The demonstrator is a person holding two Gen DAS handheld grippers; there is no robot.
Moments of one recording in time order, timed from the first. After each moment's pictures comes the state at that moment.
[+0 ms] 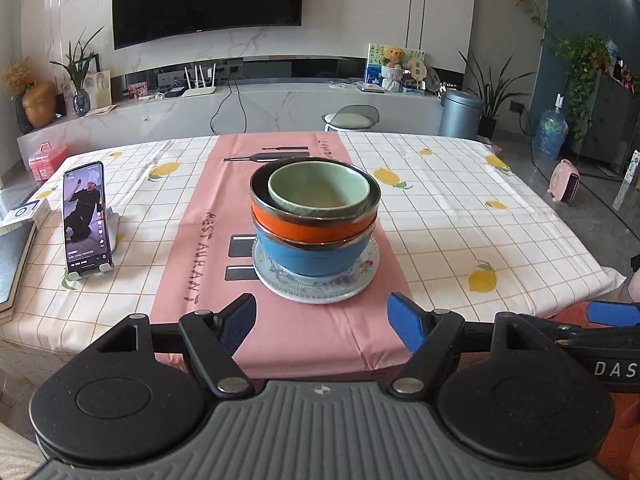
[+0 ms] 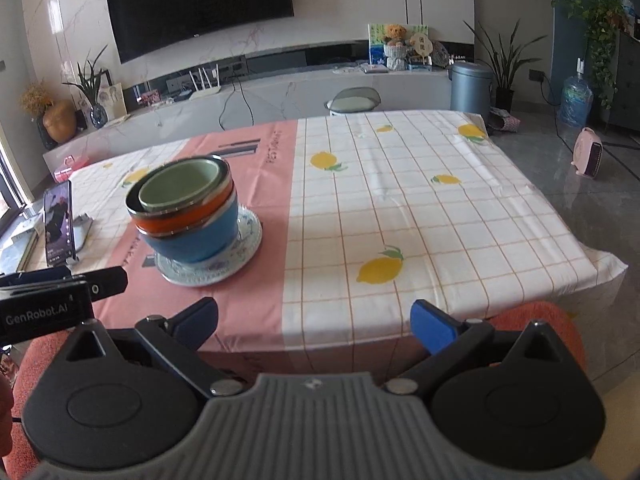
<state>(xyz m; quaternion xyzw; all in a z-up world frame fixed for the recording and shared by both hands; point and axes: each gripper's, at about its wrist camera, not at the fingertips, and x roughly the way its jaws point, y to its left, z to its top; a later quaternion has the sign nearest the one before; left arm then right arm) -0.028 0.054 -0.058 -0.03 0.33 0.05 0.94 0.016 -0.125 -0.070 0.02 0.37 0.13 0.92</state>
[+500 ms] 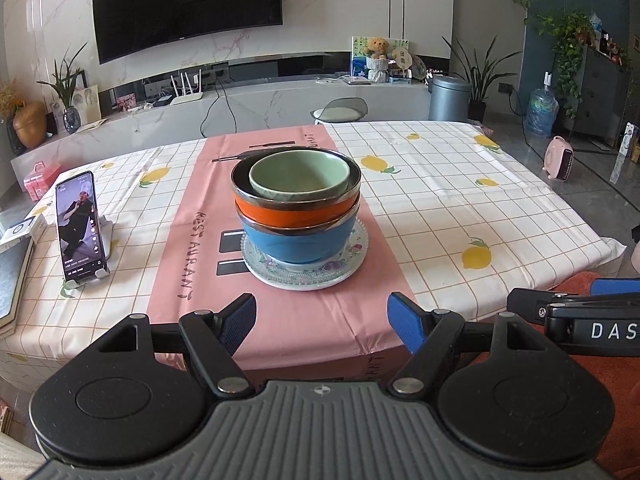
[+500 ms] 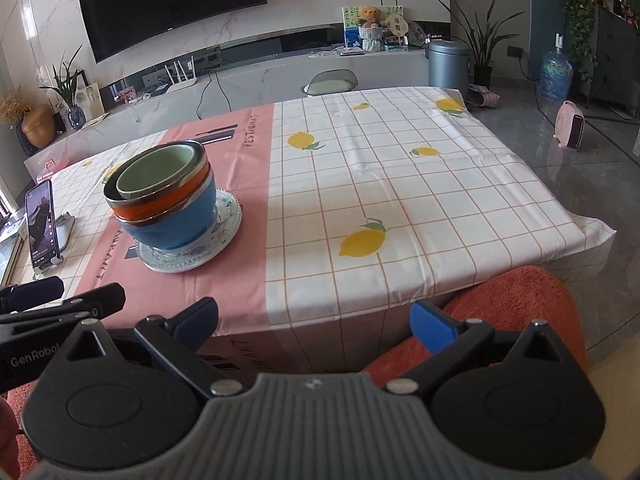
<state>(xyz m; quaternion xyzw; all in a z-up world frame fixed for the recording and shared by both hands) -0.038 0.039 -0.063 0.00 0.33 0.04 0.94 0.010 -0.130 -0.077 0.04 0.38 0.10 0.92</state>
